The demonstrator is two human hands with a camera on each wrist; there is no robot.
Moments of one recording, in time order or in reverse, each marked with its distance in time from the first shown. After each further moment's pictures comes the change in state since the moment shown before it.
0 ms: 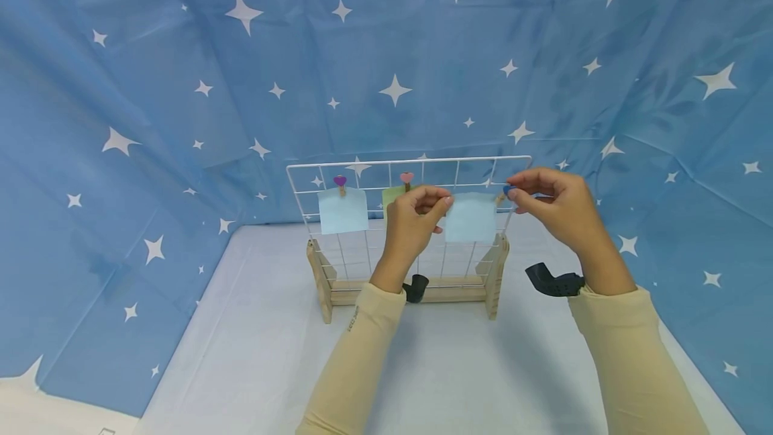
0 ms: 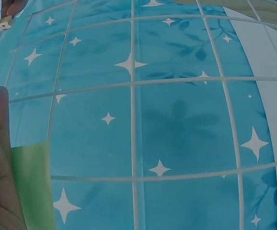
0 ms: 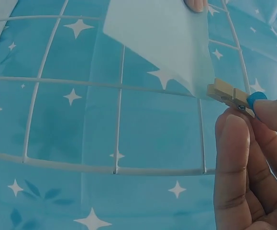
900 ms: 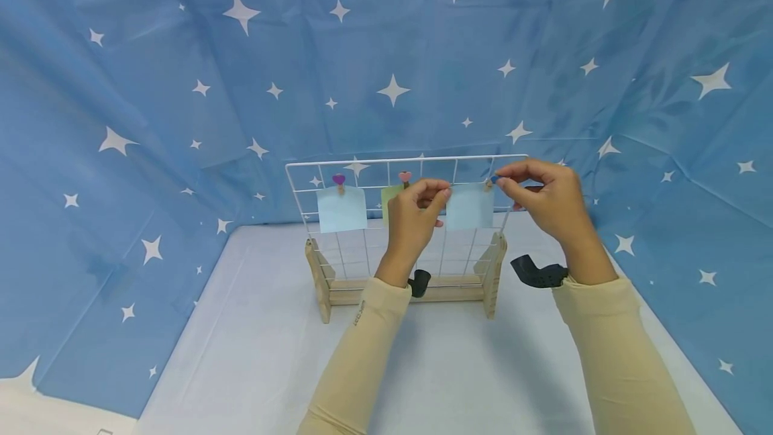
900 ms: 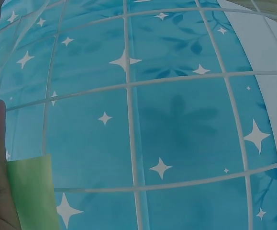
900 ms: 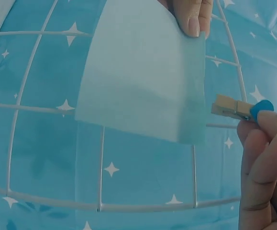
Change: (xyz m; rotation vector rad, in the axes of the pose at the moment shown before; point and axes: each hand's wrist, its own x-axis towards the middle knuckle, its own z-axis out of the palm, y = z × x) left_hand 0.007 0.001 0.008 0.056 0.080 0.076; right_hand 0.015 -0.008 0.015 -0.042 0.120 -0.078
